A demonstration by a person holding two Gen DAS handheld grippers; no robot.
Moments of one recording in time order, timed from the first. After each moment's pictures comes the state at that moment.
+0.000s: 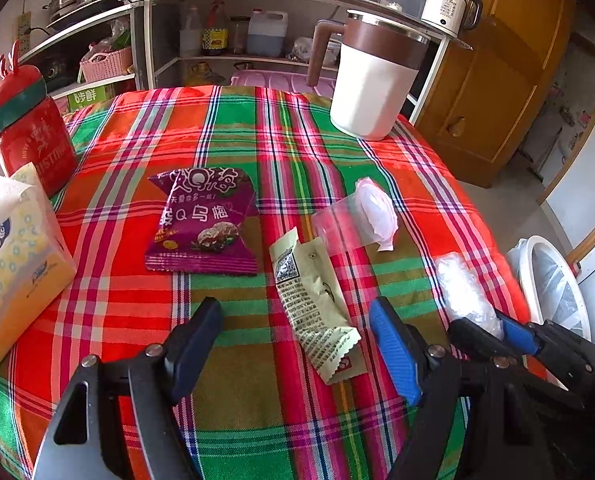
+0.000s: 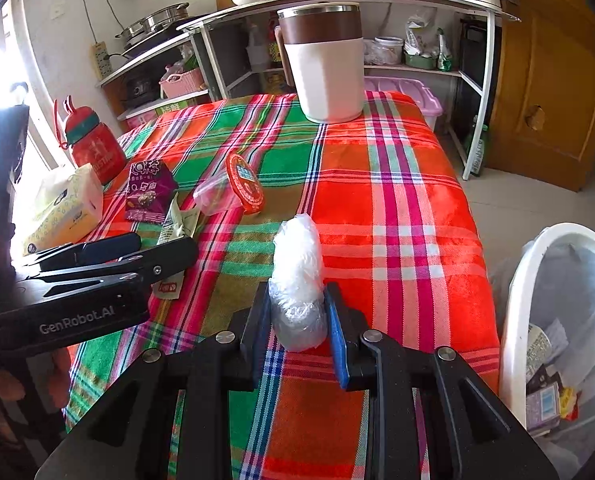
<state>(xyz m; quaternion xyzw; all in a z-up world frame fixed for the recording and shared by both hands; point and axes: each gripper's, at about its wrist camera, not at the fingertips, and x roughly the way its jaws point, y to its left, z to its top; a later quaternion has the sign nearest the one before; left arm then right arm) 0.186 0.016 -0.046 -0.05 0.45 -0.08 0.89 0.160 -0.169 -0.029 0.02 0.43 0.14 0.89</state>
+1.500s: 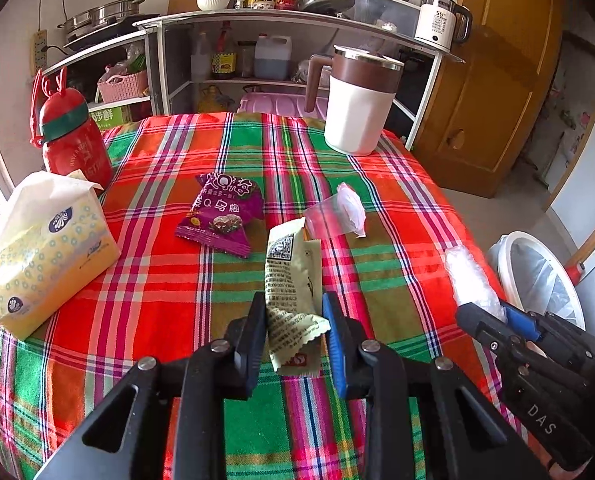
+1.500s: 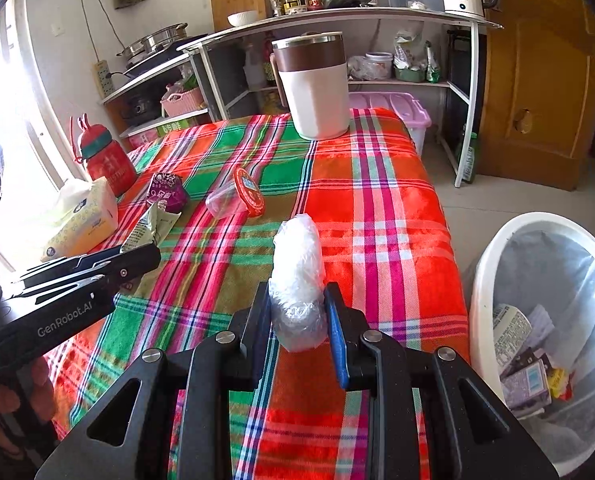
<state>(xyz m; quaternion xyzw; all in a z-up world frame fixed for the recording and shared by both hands) 0.134 0.014 -0.016 -0.04 0.41 -0.06 0.91 0.126 -0.185 -0.011 0.04 0.41 0.13 0.90</state>
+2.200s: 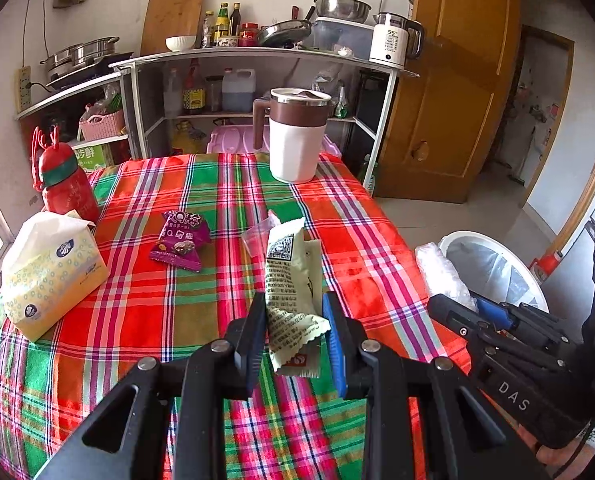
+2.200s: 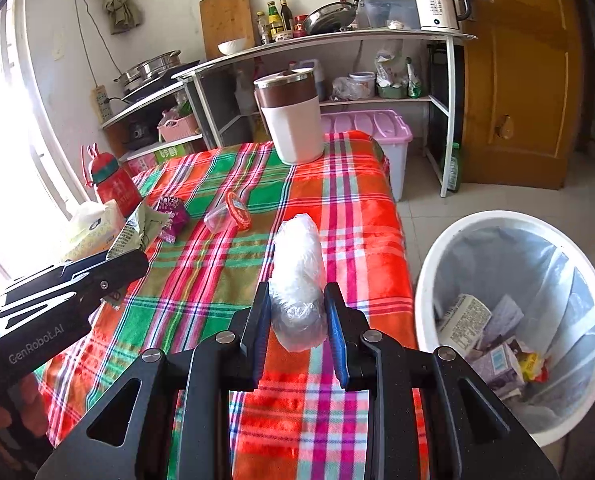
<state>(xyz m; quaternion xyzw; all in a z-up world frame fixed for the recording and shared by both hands) 0.088 -0.024 0.027 -0.02 0.36 -0.11 0.92 0.089 -0.220 0.017 0.06 0.37 0.12 0.92</state>
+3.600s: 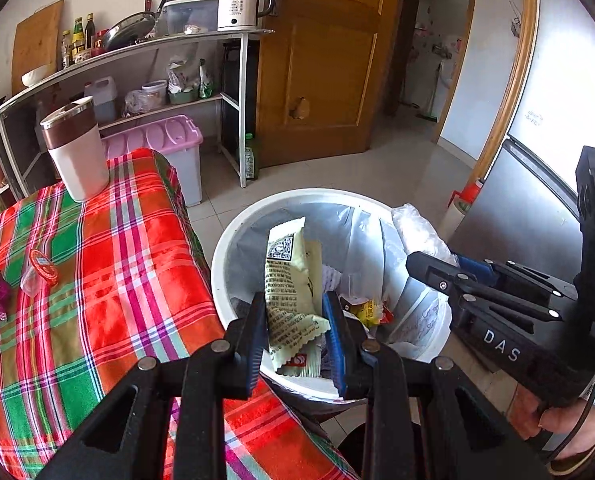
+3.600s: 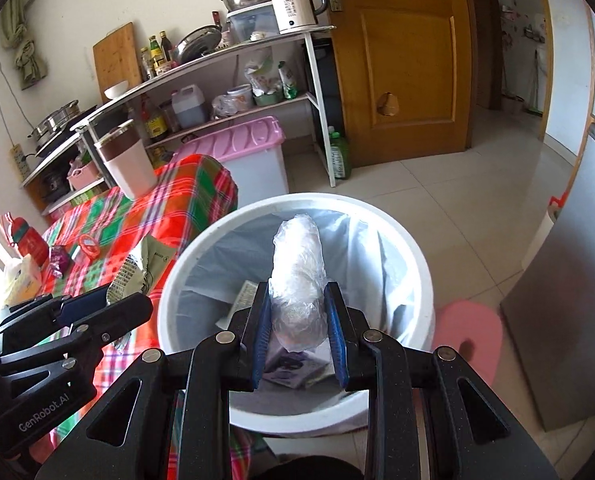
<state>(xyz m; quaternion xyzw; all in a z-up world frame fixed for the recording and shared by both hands) 0.079 -0.228 0.014 0.06 0.39 -0.27 0.88 0.048 -0.408 0.018 0.11 0.37 -0.04 0.92</state>
